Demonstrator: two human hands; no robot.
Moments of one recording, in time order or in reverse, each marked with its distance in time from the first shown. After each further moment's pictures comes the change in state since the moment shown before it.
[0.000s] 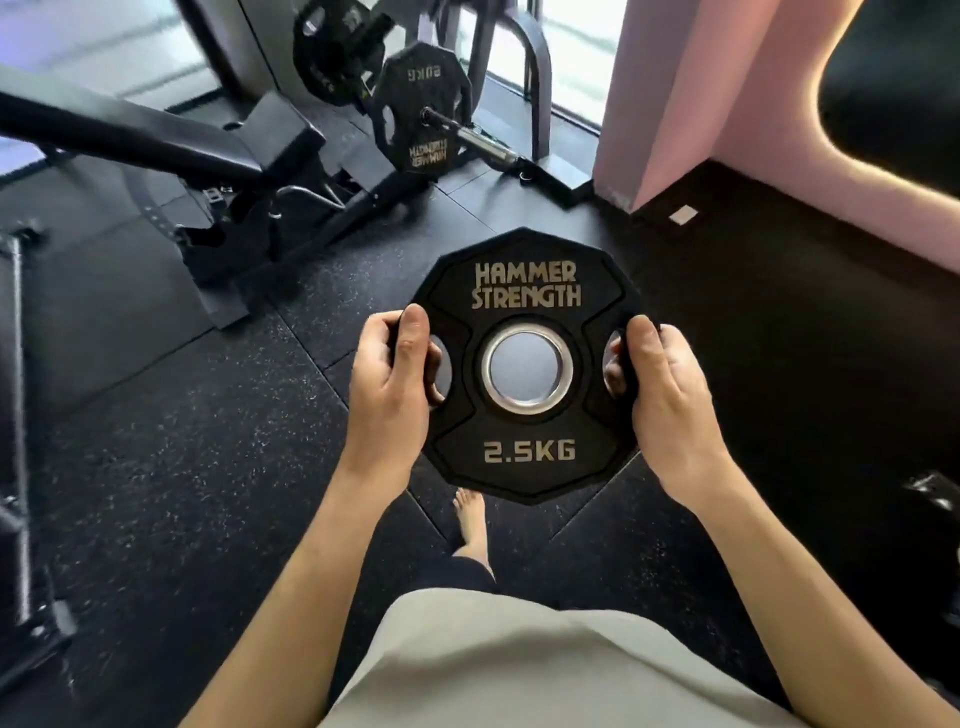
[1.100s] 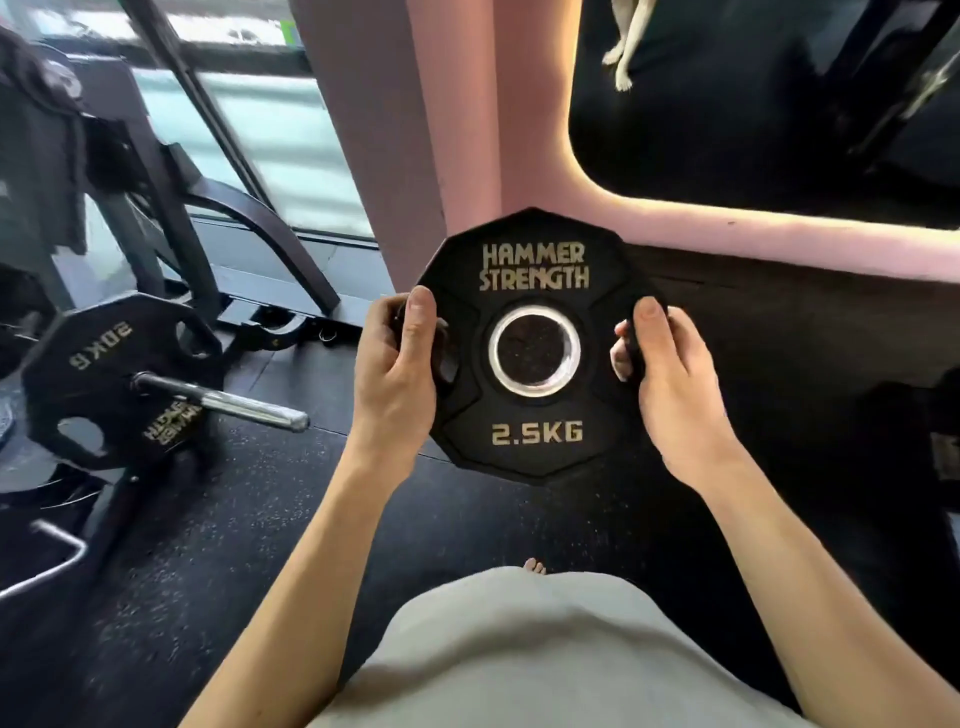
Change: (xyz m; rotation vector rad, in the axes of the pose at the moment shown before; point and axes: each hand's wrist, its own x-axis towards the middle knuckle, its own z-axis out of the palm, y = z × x) left_hand 0.620 0.019 0.463 -0.079 -0.573 0.037; right_hand 0.637 -0.031 -0.159 0.097 0.618 0.040
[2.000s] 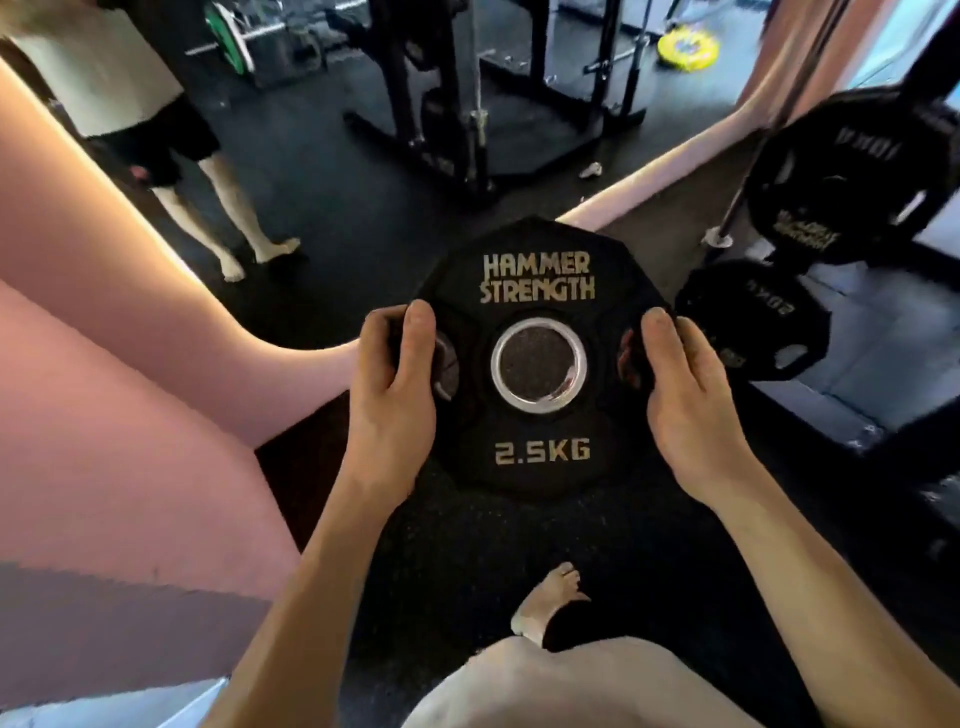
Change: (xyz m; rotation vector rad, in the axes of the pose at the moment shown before) left_hand 0.418 0.025 0.344 -0.018 -0.885 0.146; right_hand 0.355 -0.036 -0.080 0.112 0.853 -0.064
